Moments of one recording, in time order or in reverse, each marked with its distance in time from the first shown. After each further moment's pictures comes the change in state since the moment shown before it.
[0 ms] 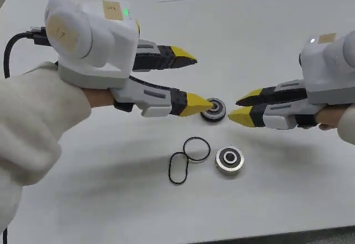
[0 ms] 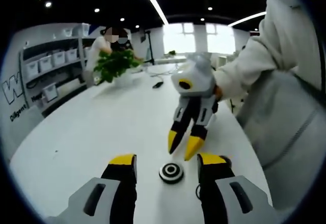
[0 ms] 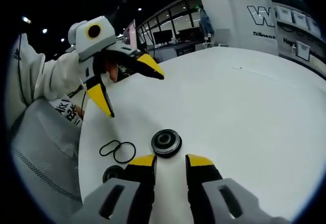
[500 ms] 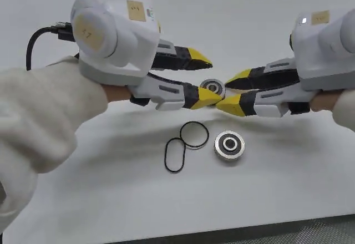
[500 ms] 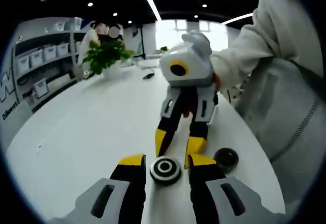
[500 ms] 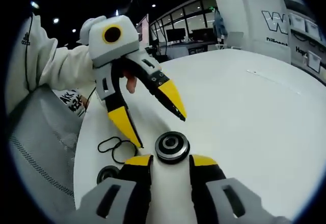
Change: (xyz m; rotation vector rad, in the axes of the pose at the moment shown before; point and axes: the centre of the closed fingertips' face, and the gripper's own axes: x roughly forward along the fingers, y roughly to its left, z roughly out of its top) left arm 0.034 -0.009 -0.029 -0.004 0.032 -0.081; right arm 0.020 0.009 -0.002 -0.097 0.015 0.069
